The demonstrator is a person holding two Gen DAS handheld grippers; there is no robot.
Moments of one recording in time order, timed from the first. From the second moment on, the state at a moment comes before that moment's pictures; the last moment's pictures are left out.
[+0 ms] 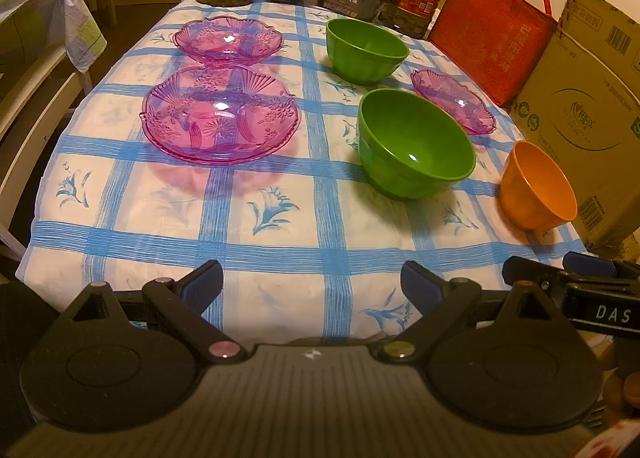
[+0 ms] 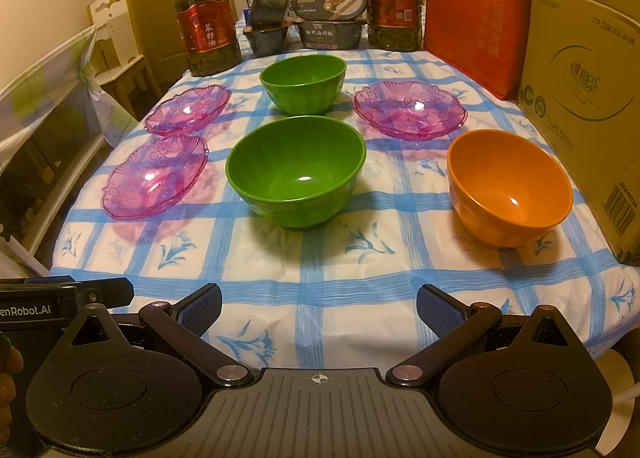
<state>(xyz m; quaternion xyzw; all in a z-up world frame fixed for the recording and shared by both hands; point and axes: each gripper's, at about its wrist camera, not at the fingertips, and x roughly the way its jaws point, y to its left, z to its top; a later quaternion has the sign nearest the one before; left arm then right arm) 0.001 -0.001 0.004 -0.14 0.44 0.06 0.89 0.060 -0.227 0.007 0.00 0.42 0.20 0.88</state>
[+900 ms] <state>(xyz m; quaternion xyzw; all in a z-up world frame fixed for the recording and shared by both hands) -0.002 0.001 0.003 -0.15 0.44 0.06 0.88 0.060 -0.228 0.004 0.00 0.42 0.20 0.88</state>
